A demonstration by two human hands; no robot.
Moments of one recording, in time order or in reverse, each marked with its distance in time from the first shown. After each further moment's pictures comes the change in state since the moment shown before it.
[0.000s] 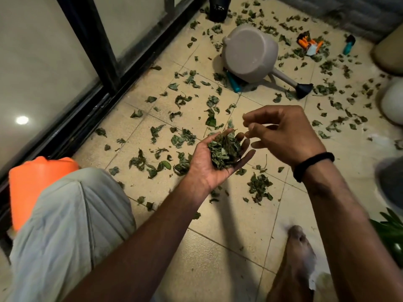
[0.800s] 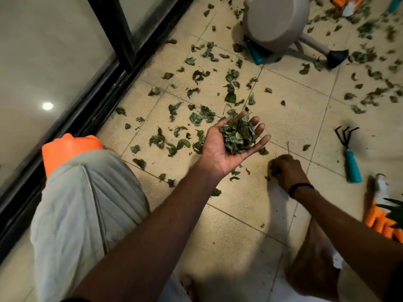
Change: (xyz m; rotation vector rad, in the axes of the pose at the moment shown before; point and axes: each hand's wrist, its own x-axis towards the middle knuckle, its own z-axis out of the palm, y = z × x) left_hand -0.005 0.006 -0.040 -0.011 -0.040 -0.054; right_hand 0.010 0.309 0.081 -0.754 -0.135 0.044
